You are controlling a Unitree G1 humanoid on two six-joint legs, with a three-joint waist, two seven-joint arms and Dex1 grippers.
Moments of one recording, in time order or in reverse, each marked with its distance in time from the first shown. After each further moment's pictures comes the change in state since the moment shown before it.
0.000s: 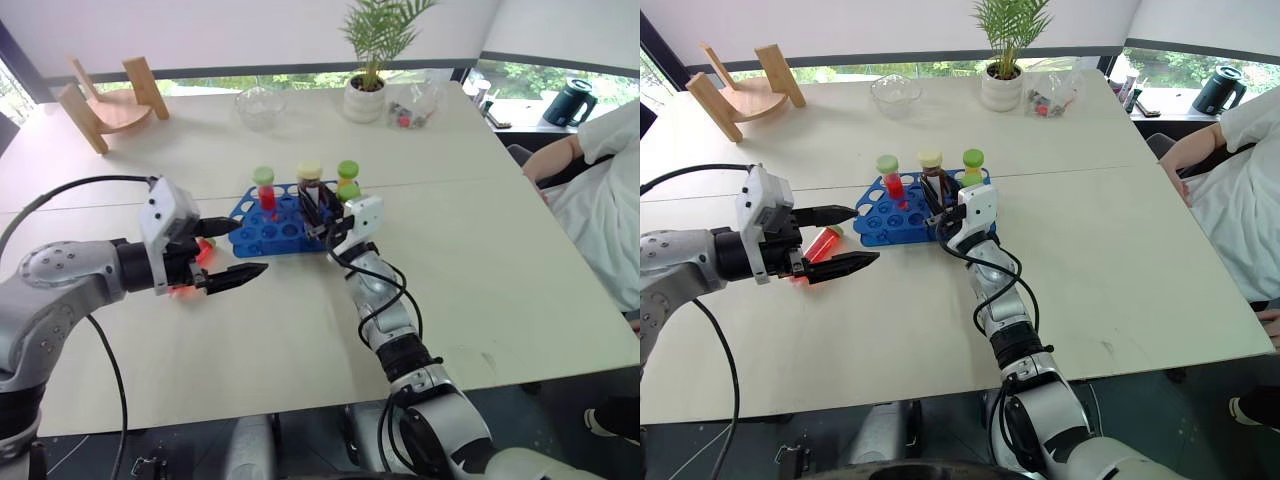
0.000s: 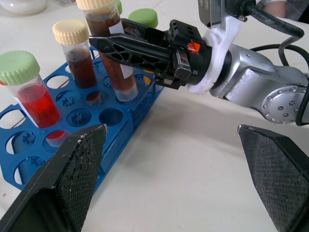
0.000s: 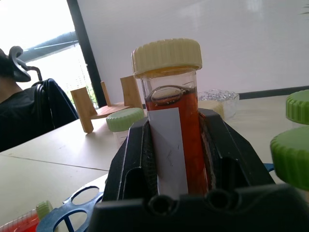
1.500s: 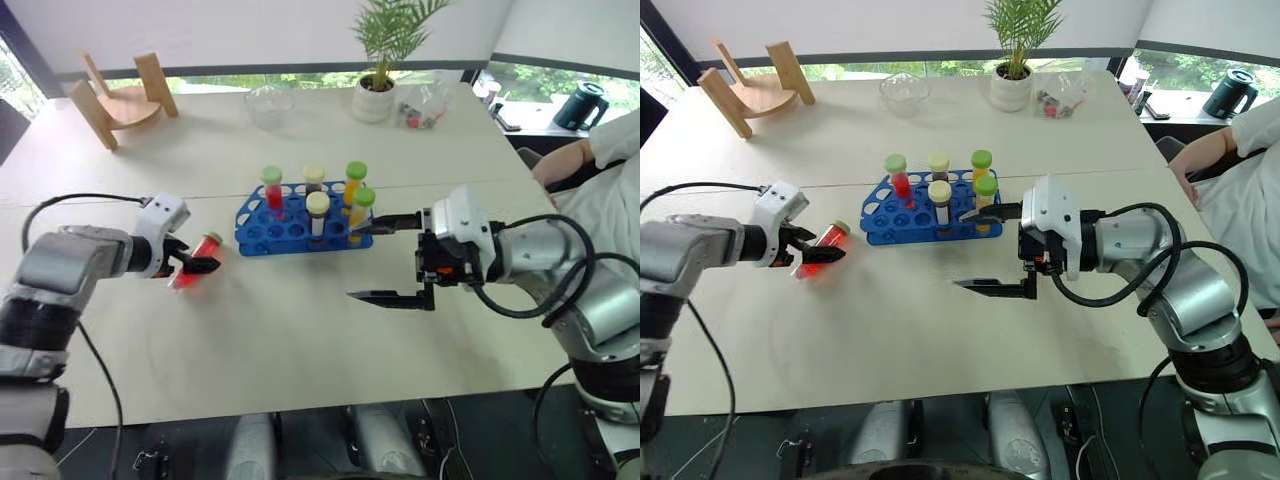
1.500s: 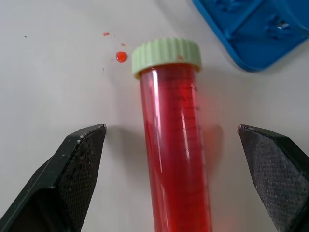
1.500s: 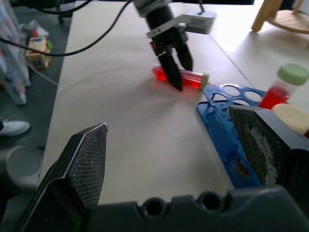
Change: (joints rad) left arm -0.404 -0.050 -0.366 0.700 0.397 0.249 0.047; right arm 0.083 -0.947 -0.045 -1.013 0.463 0.891 0.799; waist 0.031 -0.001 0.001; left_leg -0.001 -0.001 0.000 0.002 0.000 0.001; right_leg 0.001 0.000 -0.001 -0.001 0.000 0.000
